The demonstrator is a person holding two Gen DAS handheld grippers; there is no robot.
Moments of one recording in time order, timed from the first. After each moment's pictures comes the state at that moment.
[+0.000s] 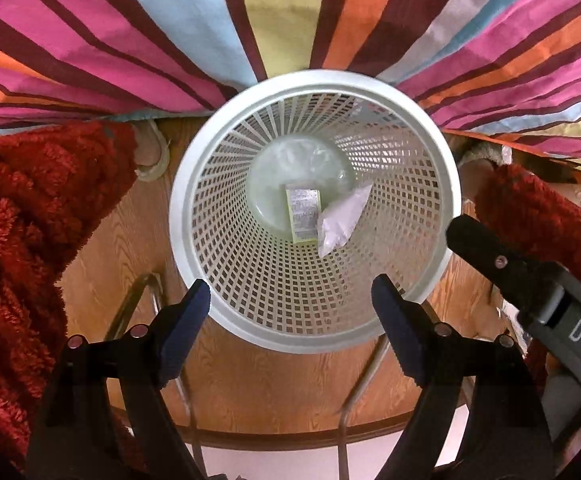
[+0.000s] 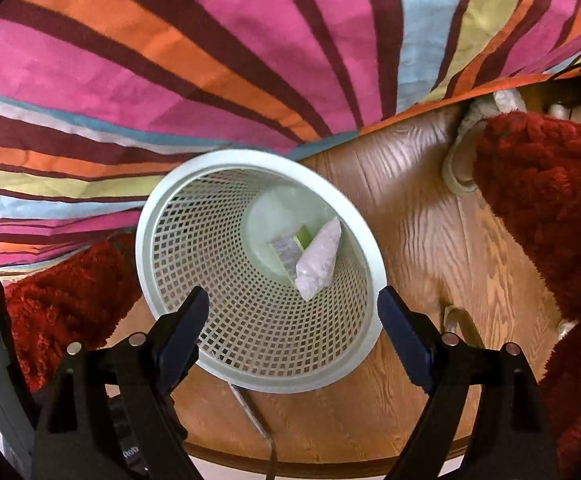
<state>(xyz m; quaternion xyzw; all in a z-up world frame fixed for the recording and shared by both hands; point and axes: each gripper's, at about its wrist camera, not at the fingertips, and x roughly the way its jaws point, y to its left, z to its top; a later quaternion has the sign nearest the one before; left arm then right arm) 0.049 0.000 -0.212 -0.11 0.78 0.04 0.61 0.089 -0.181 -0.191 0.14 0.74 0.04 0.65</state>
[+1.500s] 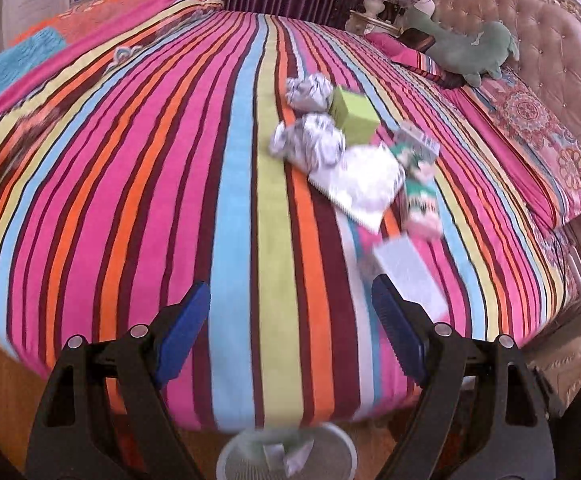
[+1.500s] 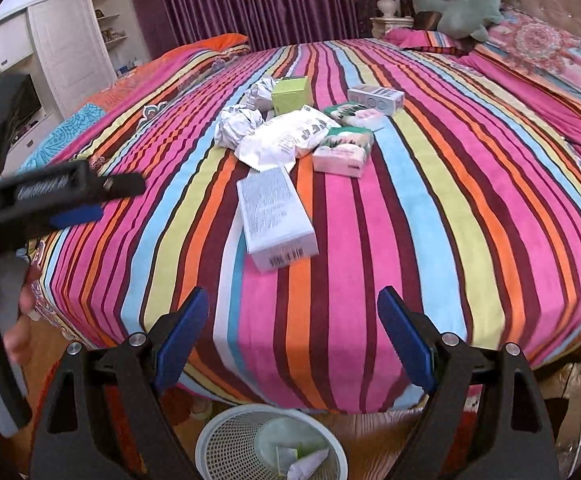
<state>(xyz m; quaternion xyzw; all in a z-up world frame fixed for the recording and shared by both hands) 0.195 0.065 0.066 -0.13 0.44 0.02 0.89 0.153 -0.158 0.033 0.03 0.39 0.18 0.90</state>
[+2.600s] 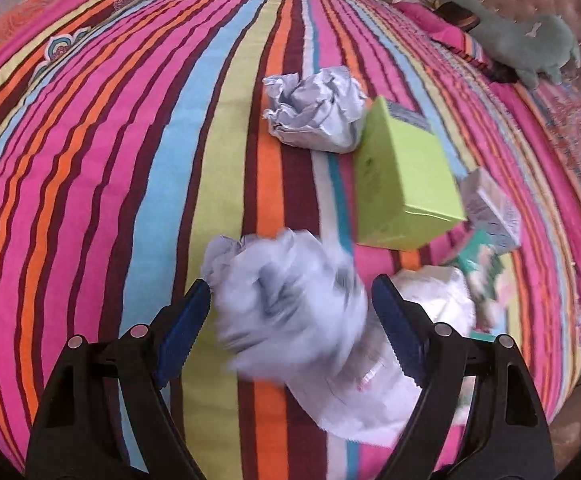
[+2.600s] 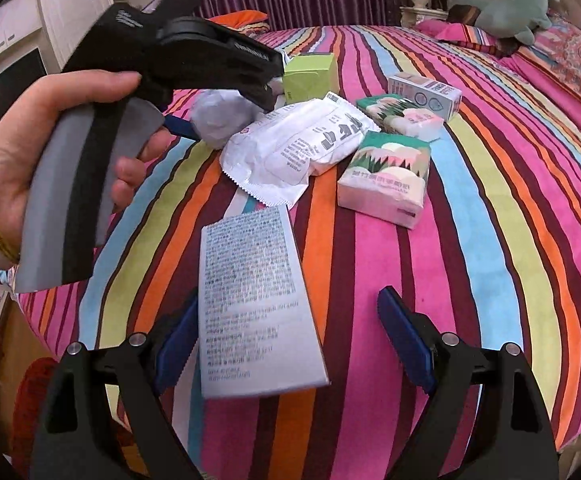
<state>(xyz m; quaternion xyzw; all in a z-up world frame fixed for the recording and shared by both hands) 0.409 0.060 0.016 -0.14 0.51 0.05 0.85 0.224 -0.122 0.004 -0.01 0.41 0.21 0.89</state>
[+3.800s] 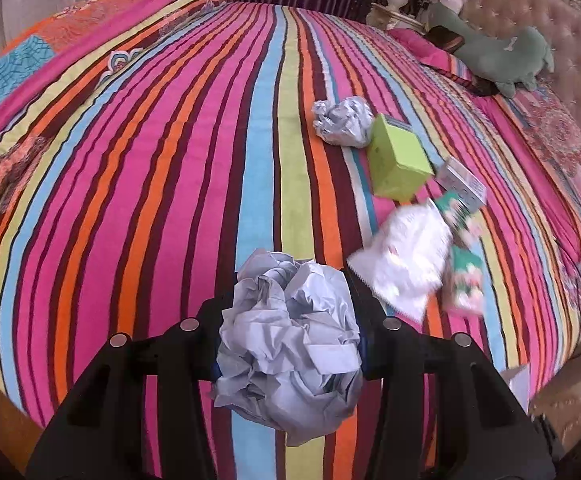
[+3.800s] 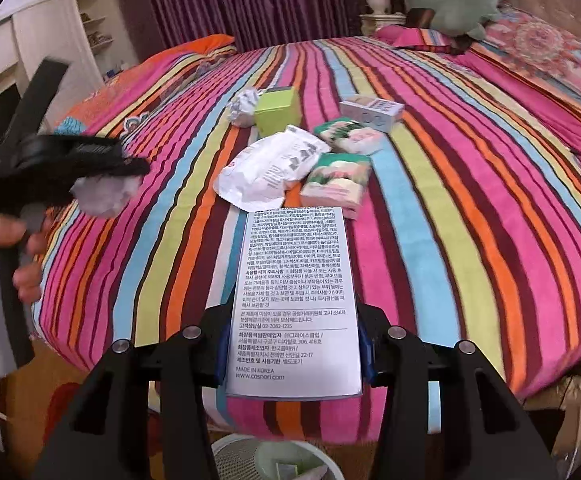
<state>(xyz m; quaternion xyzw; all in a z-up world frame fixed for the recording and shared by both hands) 0.271 0.095 0.072 -0.12 0.46 0.05 0.88 0.186 -0.157 0.048 0.04 0.40 0.15 0.90</state>
